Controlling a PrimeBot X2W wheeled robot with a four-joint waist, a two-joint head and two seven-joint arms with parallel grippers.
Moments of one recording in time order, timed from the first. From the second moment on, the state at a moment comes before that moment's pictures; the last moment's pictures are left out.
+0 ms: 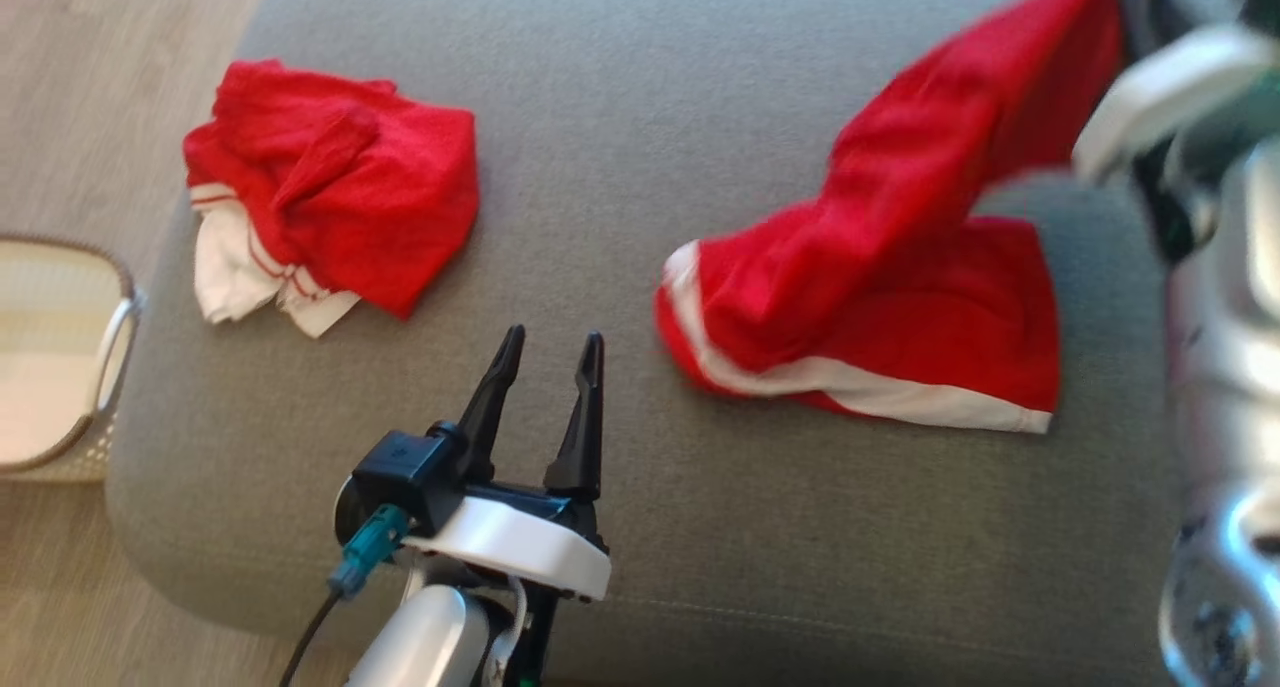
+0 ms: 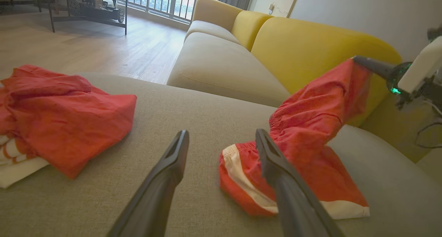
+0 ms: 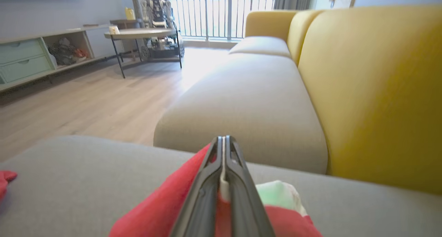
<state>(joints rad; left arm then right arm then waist) -0.12 0.05 -0.52 0.06 -0.39 0.14 -0.26 -0.85 -0.11 -0.22 0.75 -0.06 0.13 -0.06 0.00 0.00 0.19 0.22</state>
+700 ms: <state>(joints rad) -0.15 0.05 -0.52 0.04 -0.42 0.18 -0.26 -1.02 -0.14 -0.22 1.06 -0.24 0.13 -0.20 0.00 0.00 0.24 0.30</state>
